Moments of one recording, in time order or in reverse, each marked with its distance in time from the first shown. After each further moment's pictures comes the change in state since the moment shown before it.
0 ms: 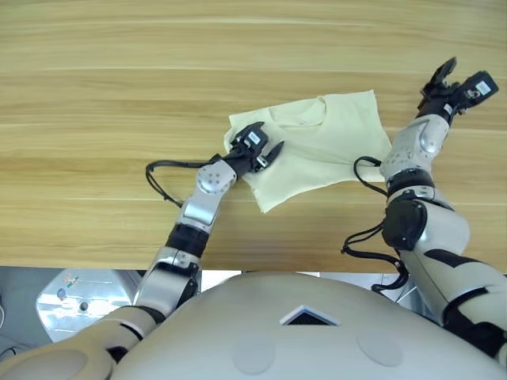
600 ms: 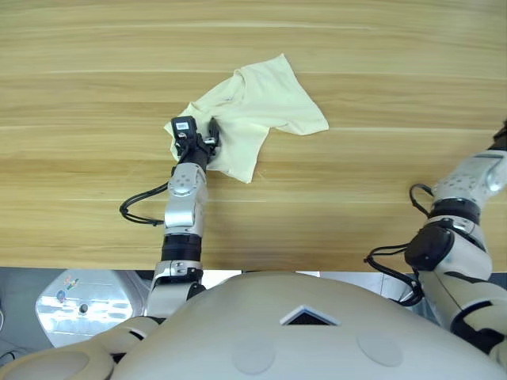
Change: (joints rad) left arm 0.035 -0.124 0.302 -0.058 -0.194 0.135 0.369; right arm 0.211 -0.149 -0.164 -0.337 0.135 0.096 0.098
